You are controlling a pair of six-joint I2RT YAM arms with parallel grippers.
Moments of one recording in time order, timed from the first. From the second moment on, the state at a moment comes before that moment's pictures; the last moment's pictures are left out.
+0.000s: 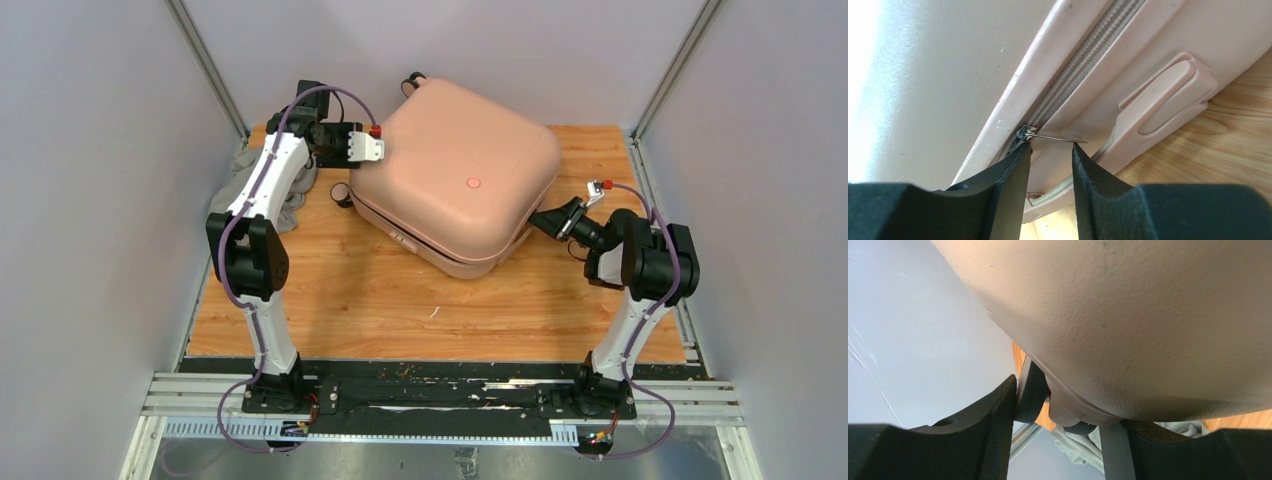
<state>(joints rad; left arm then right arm) -0.14 1.96 1.92 -0.86 0.25 1.49 -0.21 1.95 0.63 1.35 -1.09 1.02</state>
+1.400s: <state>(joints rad) -0.14 1.96 1.92 -0.86 0.24 1.49 -0.23 1.94 0.72 1.19 -1.11 0.82</state>
